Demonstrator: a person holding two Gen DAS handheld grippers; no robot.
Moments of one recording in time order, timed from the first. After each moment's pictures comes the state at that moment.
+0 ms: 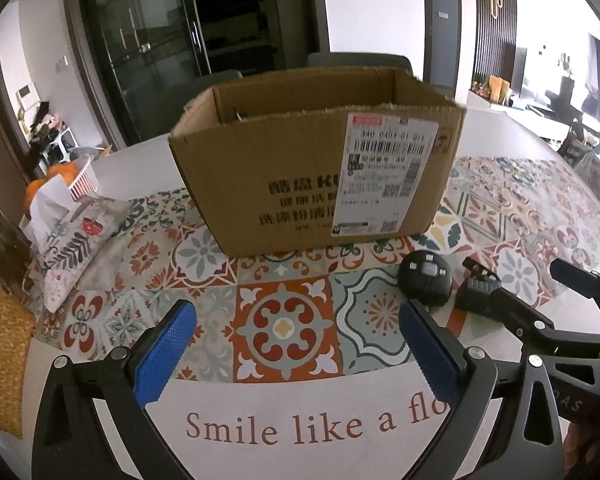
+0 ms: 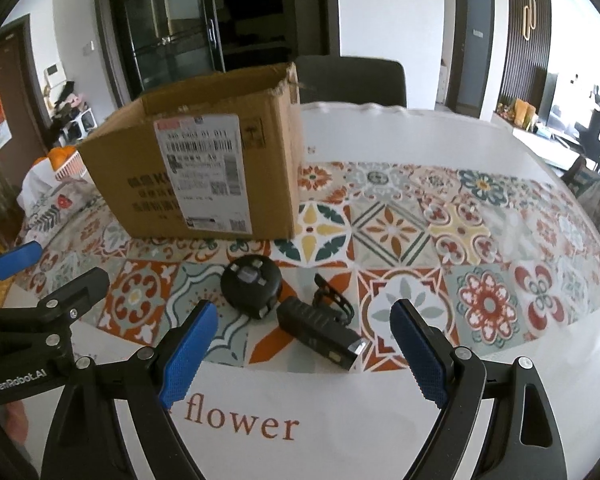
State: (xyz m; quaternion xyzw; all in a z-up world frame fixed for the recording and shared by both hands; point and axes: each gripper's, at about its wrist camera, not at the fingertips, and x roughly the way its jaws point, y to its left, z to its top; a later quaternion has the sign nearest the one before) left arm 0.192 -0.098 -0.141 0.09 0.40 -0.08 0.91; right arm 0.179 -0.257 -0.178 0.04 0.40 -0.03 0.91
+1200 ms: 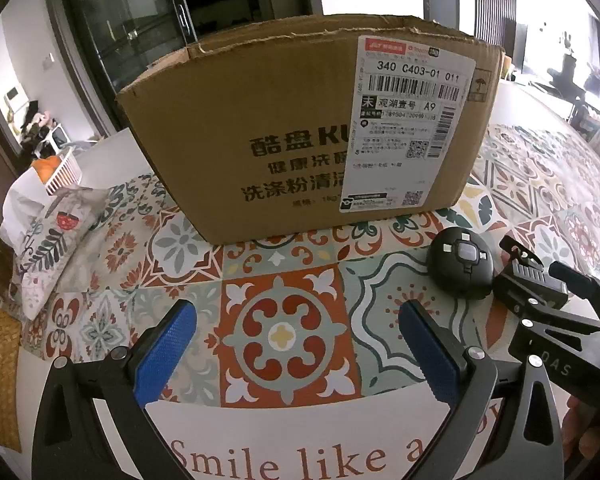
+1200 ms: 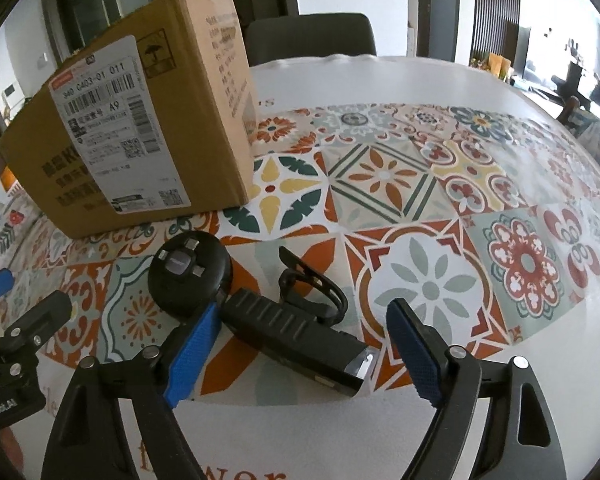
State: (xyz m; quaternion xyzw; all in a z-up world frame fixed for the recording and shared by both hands) left arm 0.226 -0.104 -0.186 0.11 0.43 -0.08 0.89; right arm 0.216 -0.276 -0.242 0.09 0.44 -0.08 0.89
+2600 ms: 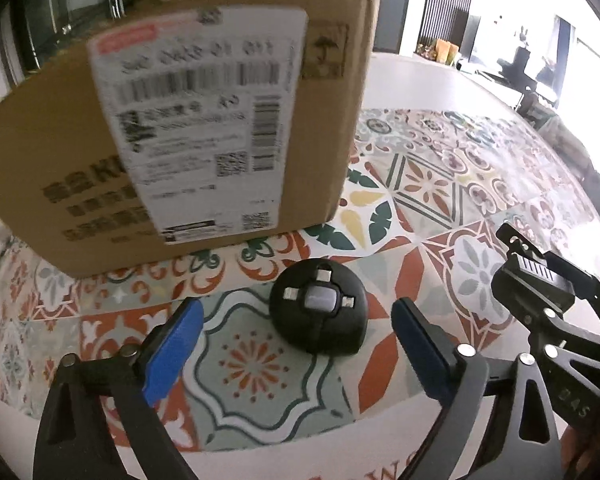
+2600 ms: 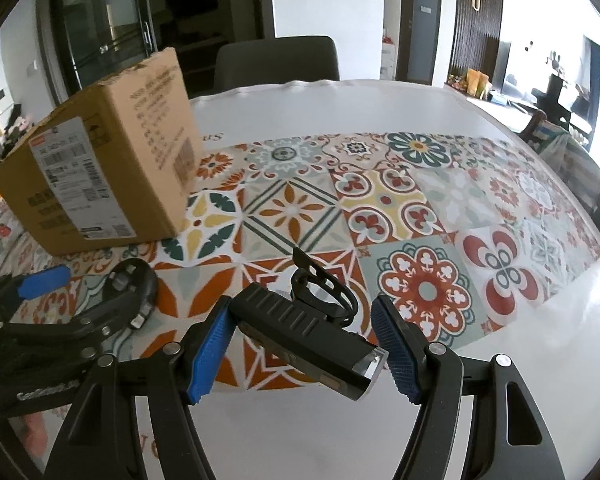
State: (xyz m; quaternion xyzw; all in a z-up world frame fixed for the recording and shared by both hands) left arm 0.249 -0.197 -0.205 0.09 0.47 -0.20 0.86; right arm 0.191 -0.335 -0.210 0.07 0.42 -0.12 0.90
